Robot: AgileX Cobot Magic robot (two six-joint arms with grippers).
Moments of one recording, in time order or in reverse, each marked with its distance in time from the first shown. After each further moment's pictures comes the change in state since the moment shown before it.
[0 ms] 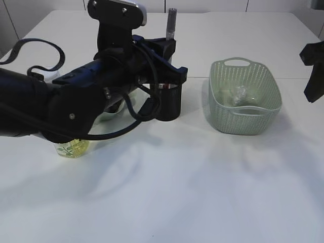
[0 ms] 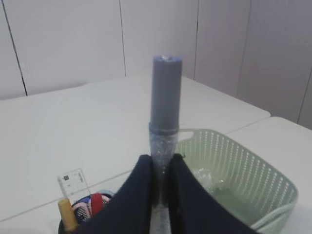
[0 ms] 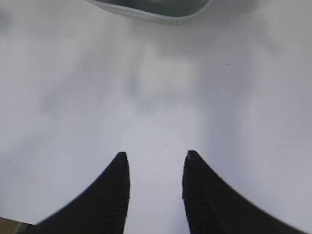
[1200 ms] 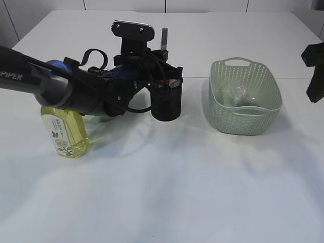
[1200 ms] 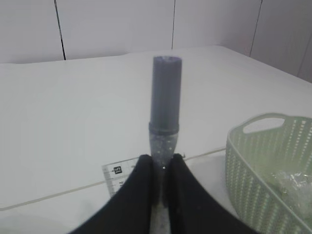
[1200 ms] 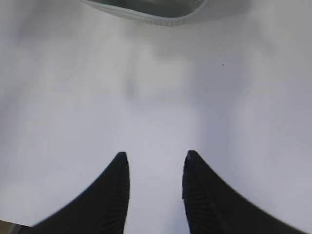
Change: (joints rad) left arm 0.156 0.401 -0.389 -0.006 0.054 -0.038; right arm 0.000 0.000 0.000 -0.019 0.000 0.000
